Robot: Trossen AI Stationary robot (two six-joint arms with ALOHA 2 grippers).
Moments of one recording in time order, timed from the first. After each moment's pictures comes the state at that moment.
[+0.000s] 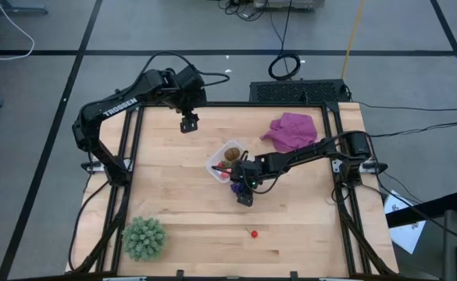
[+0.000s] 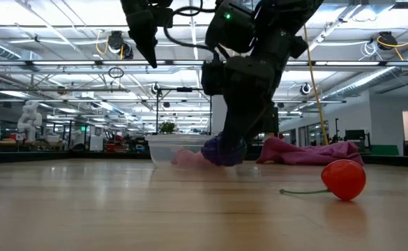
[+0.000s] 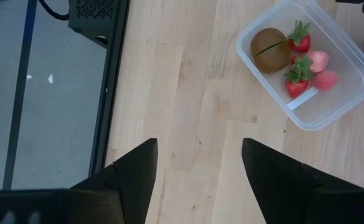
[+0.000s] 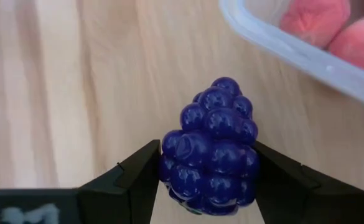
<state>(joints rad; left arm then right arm) 0.50 1.63 1.76 -1.26 0.00 0.38 0.05 1.89 1.16 -0.35 -0.16 0.35</state>
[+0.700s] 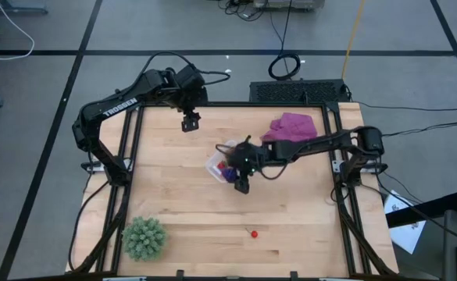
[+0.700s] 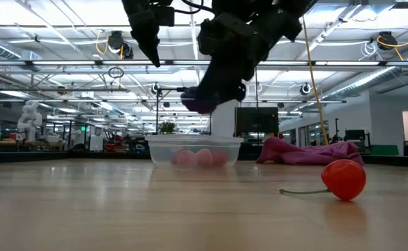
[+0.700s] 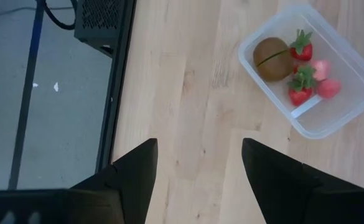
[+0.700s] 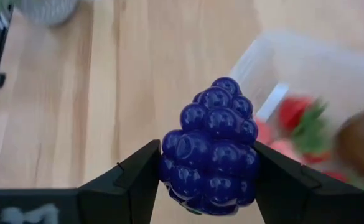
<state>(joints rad) 0.50 1.63 1.76 -1.23 0.00 0.39 -0.01 1.75 1.17 -0.25 -0.16 0.26</state>
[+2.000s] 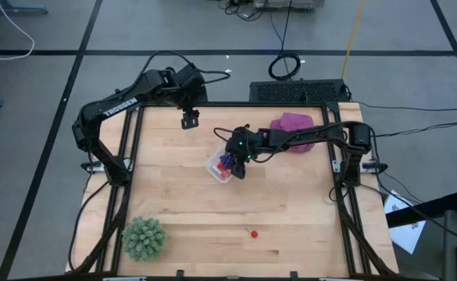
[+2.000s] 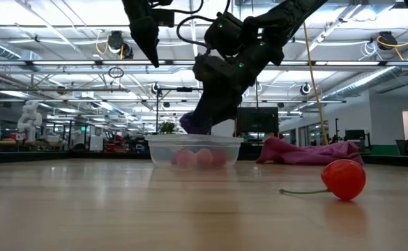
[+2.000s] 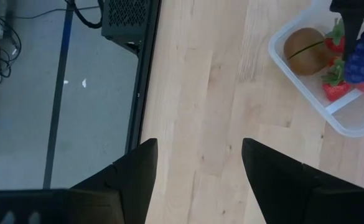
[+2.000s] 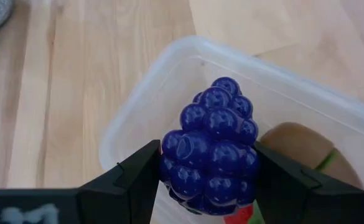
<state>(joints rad) 0.50 1.63 1.76 -1.21 -0.10 0.42 -0.18 1.85 1.19 -0.19 -0.21 0.14</state>
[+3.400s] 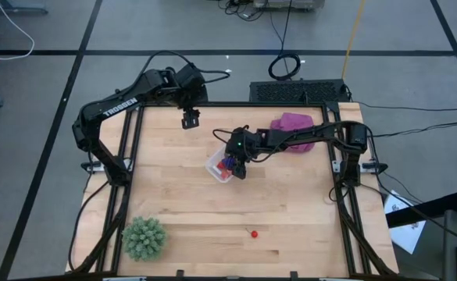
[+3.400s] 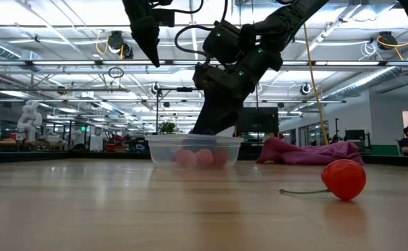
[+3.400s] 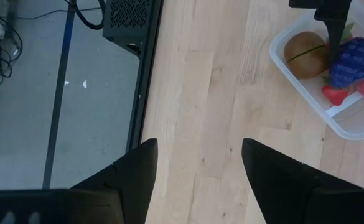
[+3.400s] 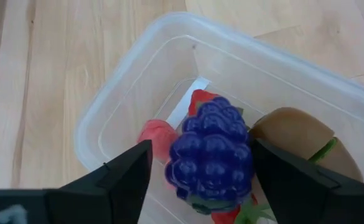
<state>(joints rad) 0.50 1.63 1.76 -1.20 -0.10 0.42 -0.19 1.89 1.19 -0.21 -0.21 0.10</state>
